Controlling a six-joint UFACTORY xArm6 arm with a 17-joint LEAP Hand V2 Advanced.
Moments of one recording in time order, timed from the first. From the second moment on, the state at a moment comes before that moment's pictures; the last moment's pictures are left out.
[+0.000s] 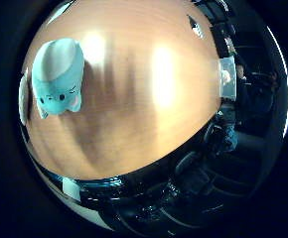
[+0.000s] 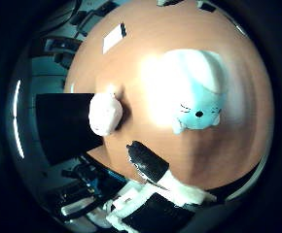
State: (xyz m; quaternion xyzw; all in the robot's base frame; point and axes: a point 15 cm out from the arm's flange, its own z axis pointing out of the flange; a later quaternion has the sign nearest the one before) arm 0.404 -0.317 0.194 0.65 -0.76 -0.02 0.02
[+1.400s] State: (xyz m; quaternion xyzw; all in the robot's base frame) arm 0.367 -0.291 0.331 0.65 -0.76 0.04 0.01
